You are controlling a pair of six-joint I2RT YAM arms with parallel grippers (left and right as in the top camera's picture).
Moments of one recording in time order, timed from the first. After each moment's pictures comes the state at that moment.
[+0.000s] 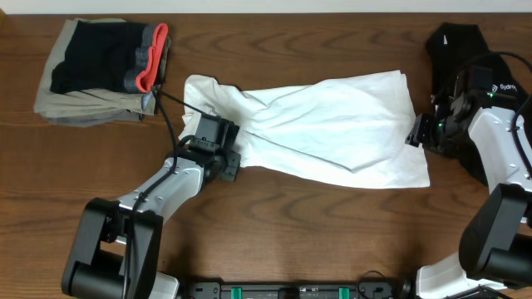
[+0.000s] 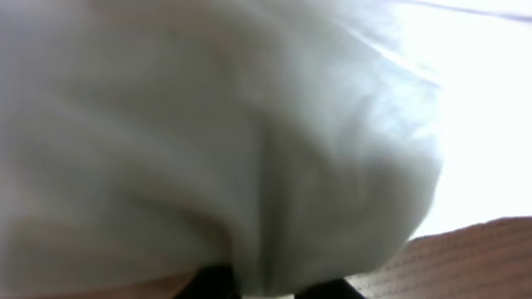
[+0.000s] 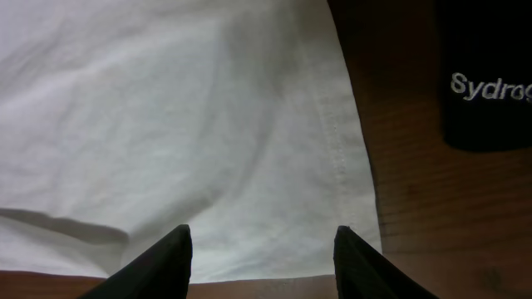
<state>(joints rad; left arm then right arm) -0.31 1.62 0.76 -0.32 0.05 -0.03 -0.22 1.73 1.25 -0.96 -0.16 0.13</state>
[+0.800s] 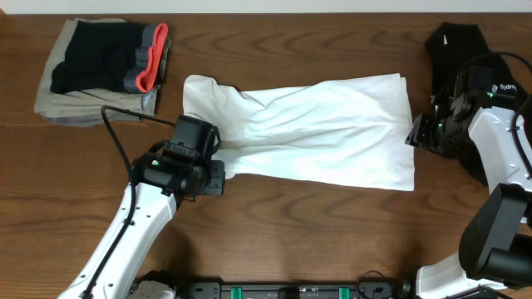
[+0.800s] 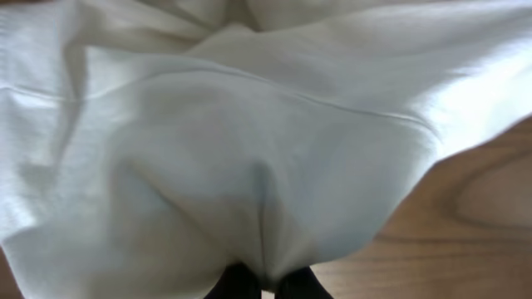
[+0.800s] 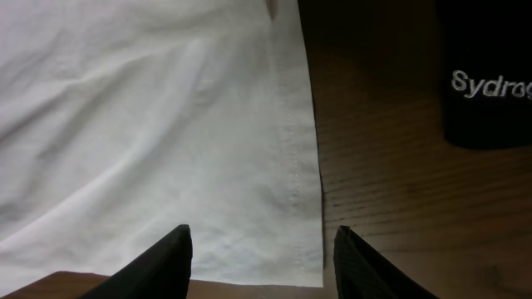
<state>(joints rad) -0.31 1.25 0.92 -0.94 0.07 -0.25 -0.22 1.73 1.25 -0.96 -0.16 0.13</state>
